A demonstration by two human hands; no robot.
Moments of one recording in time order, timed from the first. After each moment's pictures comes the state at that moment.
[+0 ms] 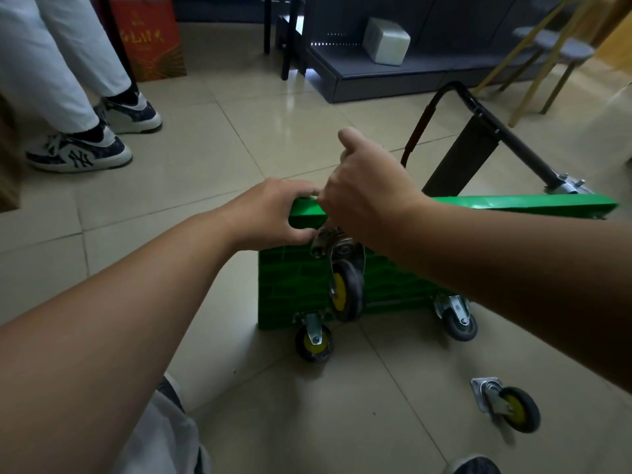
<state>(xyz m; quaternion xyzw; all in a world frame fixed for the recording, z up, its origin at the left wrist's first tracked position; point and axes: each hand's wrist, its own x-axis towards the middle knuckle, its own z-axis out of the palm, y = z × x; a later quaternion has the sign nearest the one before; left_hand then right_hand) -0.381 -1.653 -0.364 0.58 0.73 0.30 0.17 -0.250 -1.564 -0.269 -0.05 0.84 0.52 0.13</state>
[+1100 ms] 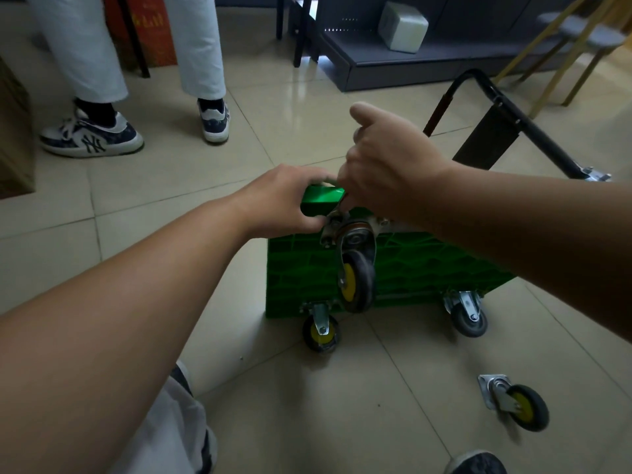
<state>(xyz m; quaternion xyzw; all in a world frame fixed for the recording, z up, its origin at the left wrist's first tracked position) -0.381 -1.654 -0.369 0.56 0.74 0.32 0.18 -0.255 -1.542 -0.265 -0.10 0.83 0.54 0.12</state>
